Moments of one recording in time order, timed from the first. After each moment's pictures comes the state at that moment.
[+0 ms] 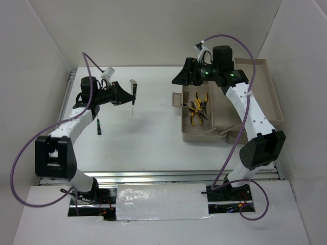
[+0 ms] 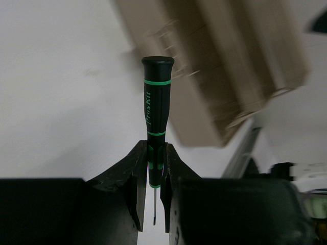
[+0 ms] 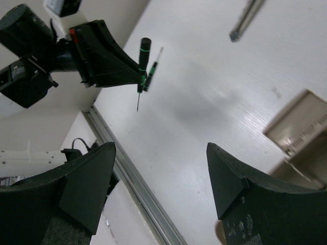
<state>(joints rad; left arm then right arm) -0.05 1.58 1.10 -0.03 0.82 -0.39 0.24 1.62 1.71 -0.60 -0.72 0.34</state>
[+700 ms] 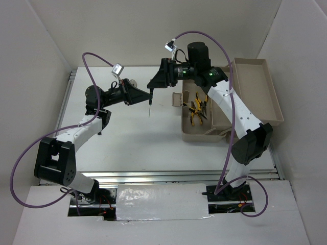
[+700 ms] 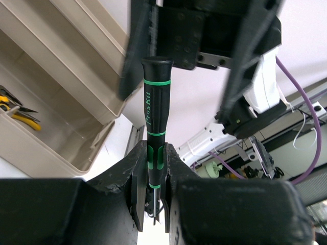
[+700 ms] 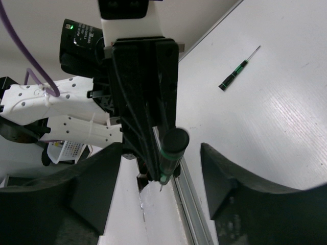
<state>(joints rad) -0.22 1.47 0.94 0.96 1.03 -1.24 0.48 1.74 1.89 -0.48 -0.90 0.47</state>
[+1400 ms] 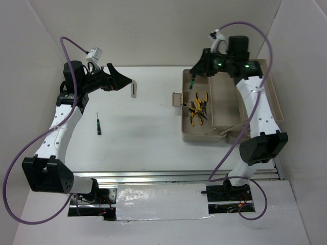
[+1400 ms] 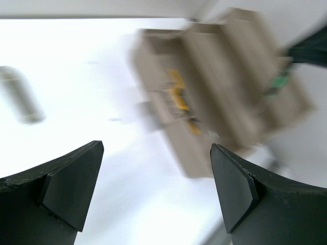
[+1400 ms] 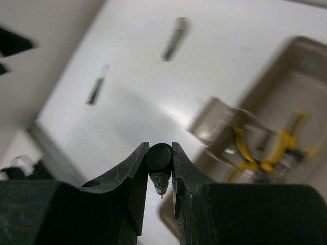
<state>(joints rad) -0.04 1.38 1.32 -0.14 0.77 -0.47 0.17 1.69 1.95 -0.74 -0.71 0.18</state>
